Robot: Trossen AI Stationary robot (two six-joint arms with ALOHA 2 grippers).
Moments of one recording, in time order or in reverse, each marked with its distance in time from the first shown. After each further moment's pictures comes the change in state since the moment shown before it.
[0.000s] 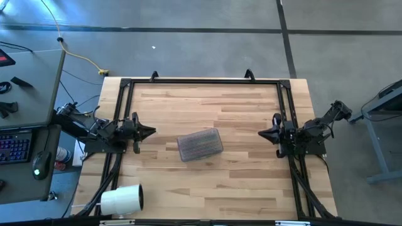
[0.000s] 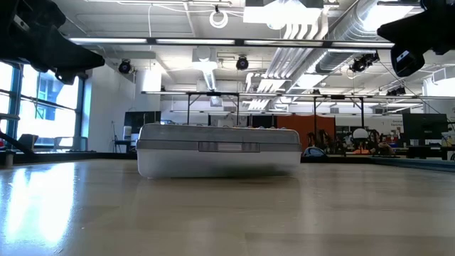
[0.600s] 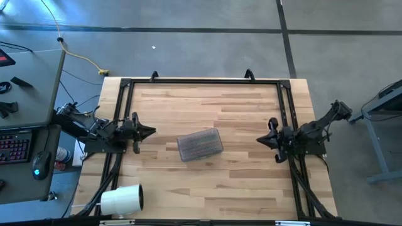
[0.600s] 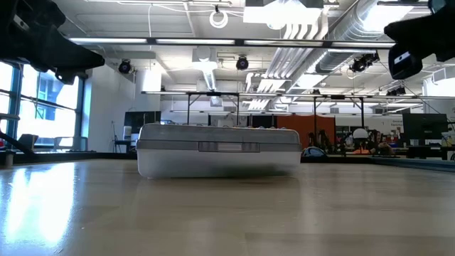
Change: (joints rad) left arm 0.000 0.000 0.000 0.000 0.001 0.000; right arm 0.000 0.014 -0.117 0.211 -0.113 -0.117
